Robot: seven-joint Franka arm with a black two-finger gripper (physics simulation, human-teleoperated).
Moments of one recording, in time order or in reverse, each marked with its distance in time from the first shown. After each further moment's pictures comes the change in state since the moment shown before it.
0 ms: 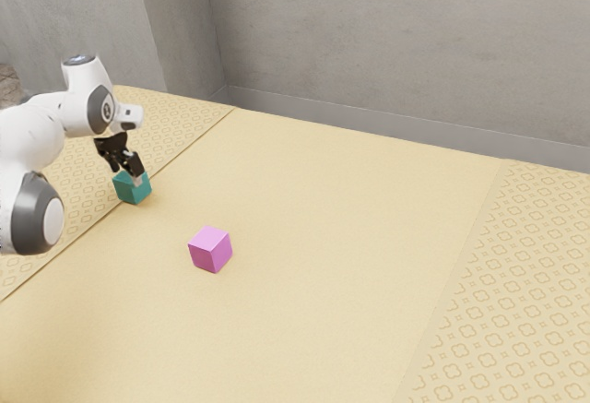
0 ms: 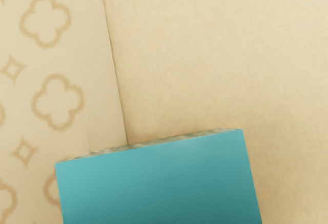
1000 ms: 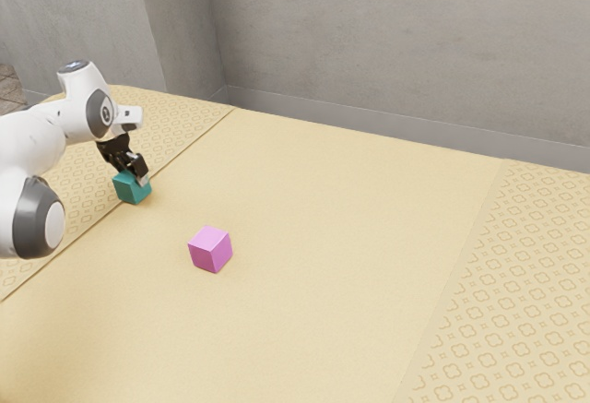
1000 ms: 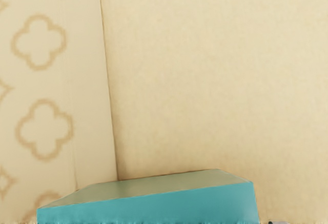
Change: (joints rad) arm 0.014 0.030 -0.007 0.021 -0.083 0.028 -0.018
